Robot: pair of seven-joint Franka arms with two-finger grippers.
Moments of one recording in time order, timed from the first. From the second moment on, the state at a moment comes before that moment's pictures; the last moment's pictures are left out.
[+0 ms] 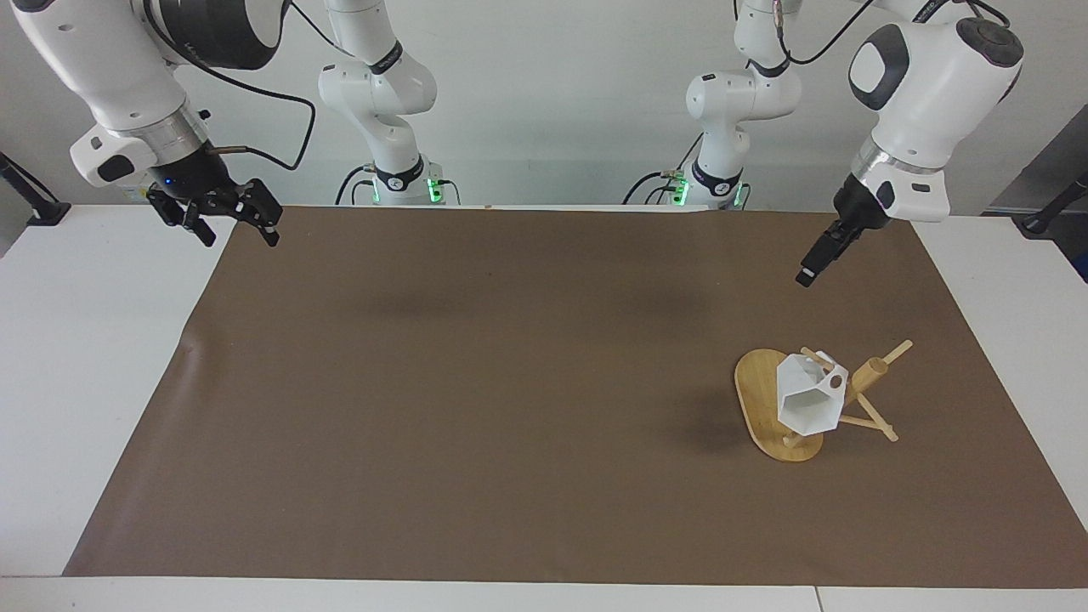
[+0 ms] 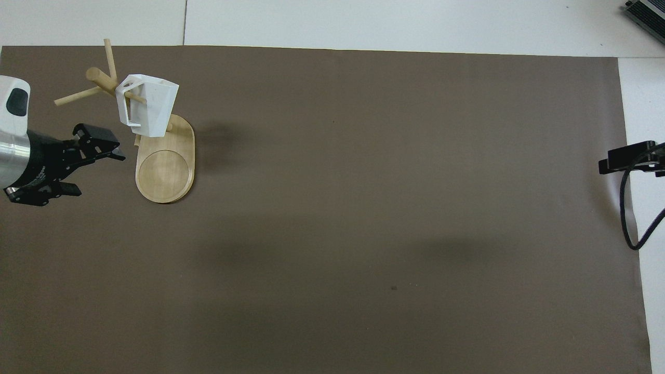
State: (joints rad) left arm 0.04 -0.09 -0.13 -1.82 -0.10 1.79 -0.55; right arm -0.01 0.01 -0.14 -1.59 0.05 1.61 -0.09
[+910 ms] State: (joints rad) left arm 0.07 -0.15 -0.12 -1.69 -0.09 1.57 -0.05; right arm -0.01 0.01 -0.14 -1.59 0.05 1.61 -0.09
